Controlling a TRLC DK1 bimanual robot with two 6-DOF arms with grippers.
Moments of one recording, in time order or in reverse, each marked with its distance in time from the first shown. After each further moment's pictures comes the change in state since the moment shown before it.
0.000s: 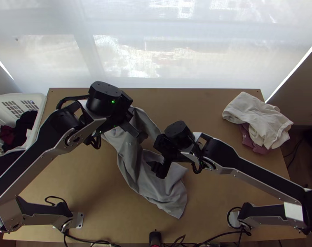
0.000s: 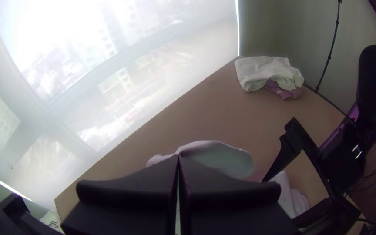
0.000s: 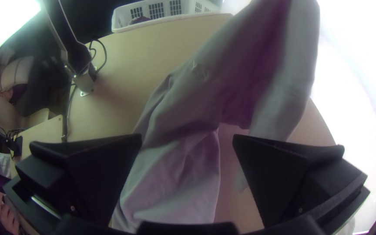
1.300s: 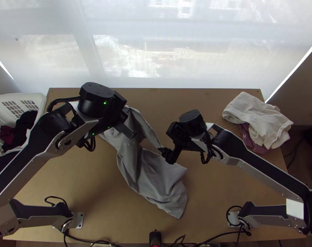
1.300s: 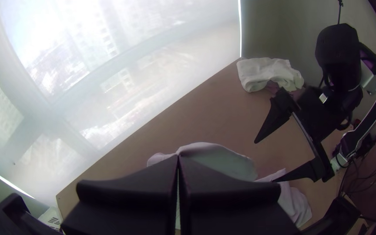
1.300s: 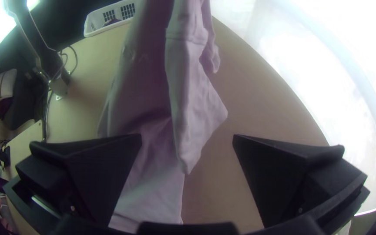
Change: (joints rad) left arm 0.011 -0.045 -0.018 -0.021 0.000 -0.008; right arm -0.158 -0.028 -0.050 0.019 0.005 -0.039
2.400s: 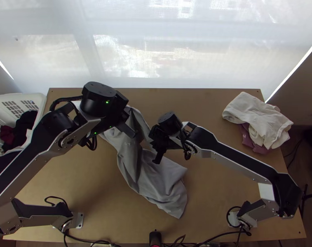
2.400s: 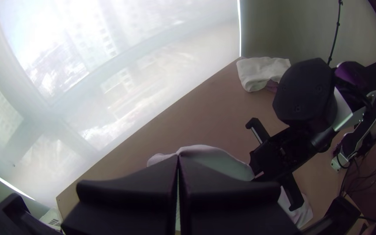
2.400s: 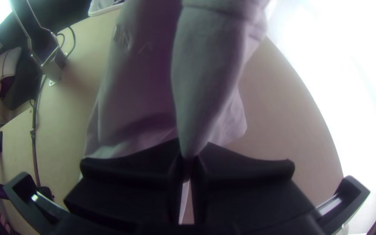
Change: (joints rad) left arm 0.002 0.014 0.004 0.009 0.000 0.008; right arm 0.050 0.225 0.092 0.049 -0.001 -0.069
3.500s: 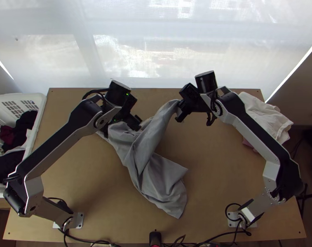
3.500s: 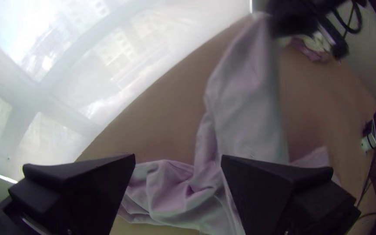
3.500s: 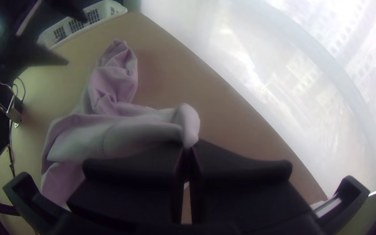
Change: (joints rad) left arm 0.115 0.187 -0.100 0.088 0.018 0.092; right arm -0.378 0.079 0.272 -0.109 -0.041 -0.066
